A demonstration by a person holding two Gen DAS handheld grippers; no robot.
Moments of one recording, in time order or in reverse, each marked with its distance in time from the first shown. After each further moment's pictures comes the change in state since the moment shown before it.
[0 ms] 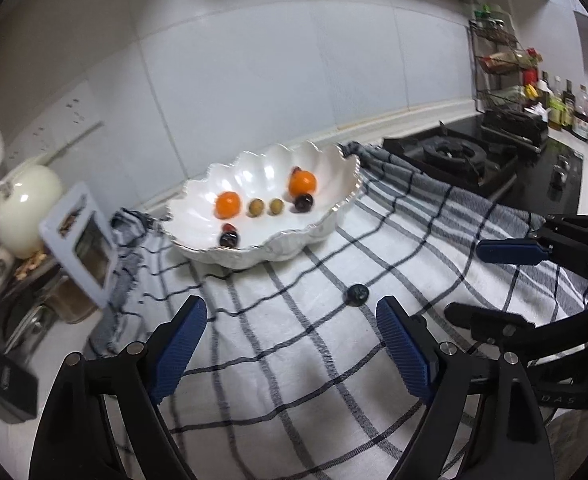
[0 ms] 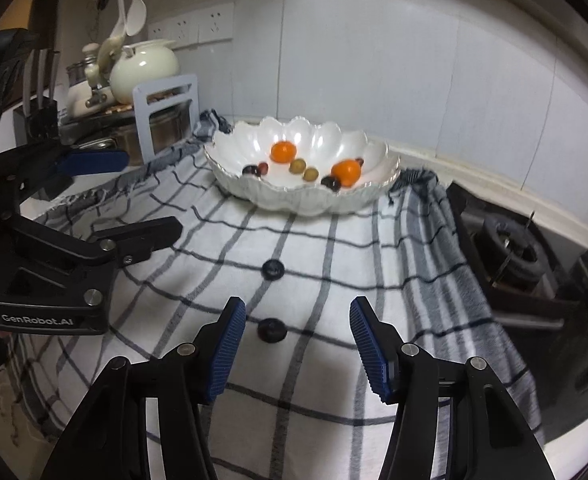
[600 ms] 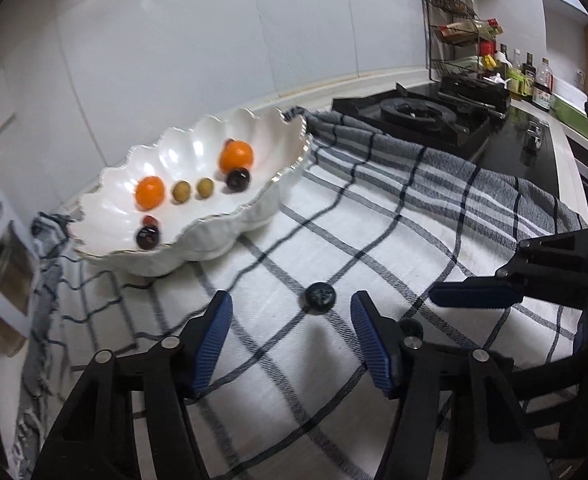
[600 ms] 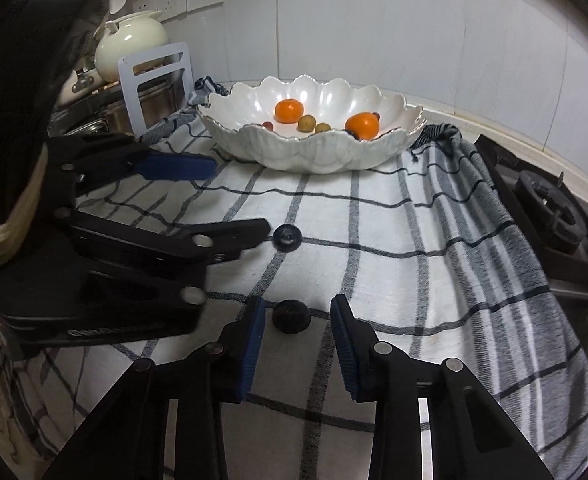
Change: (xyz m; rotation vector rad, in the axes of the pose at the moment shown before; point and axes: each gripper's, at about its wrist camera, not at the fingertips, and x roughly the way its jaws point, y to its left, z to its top) left arm 0.074 -0.017 0.002 0.086 0.072 -0.203; right arm 0.046 0.007 -0.012 0.058 0.094 0.044
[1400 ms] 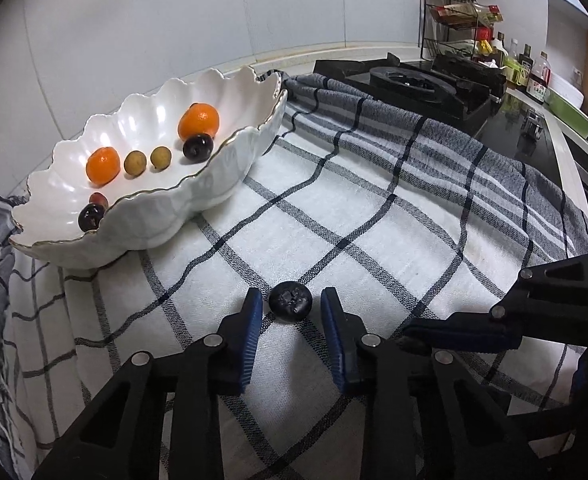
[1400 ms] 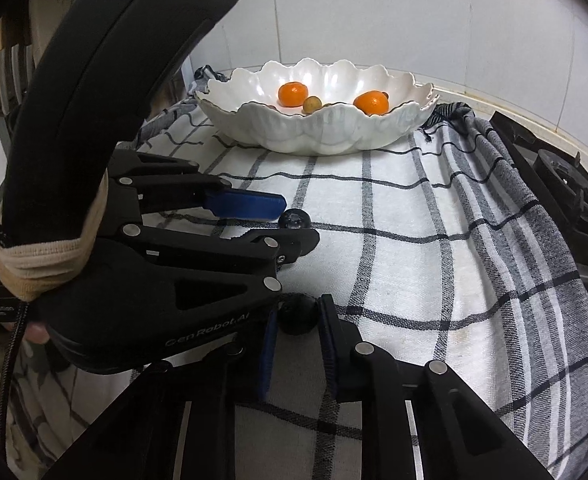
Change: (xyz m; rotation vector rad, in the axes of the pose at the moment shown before) left arm 0.042 -0.007 0.003 -0.020 0.090 -0.079; right arm 0.021 -0.007 -0.002 0.035 0.033 0.053
